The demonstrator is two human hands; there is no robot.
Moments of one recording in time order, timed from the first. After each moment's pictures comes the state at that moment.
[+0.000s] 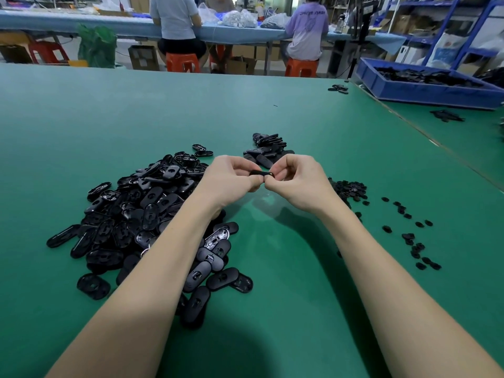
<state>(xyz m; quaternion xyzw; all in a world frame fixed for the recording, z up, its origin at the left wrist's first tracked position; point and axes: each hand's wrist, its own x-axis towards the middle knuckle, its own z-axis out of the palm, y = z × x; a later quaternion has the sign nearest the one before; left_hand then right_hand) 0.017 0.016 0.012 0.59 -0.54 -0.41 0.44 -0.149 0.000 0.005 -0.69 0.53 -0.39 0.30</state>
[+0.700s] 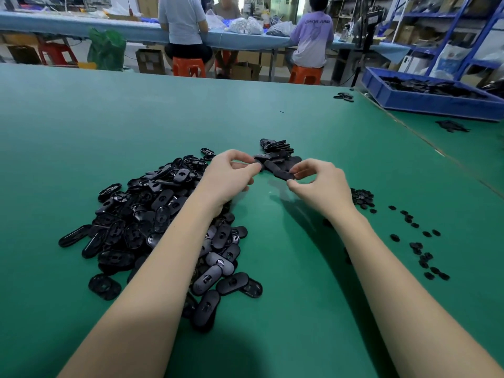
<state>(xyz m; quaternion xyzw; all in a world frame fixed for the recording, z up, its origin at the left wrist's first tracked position) 0.032 0.002 0.011 0.59 -0.50 -0.40 0.49 -0.167 -0.017 -0.004 -0.68 0.62 -0.35 0.15</state>
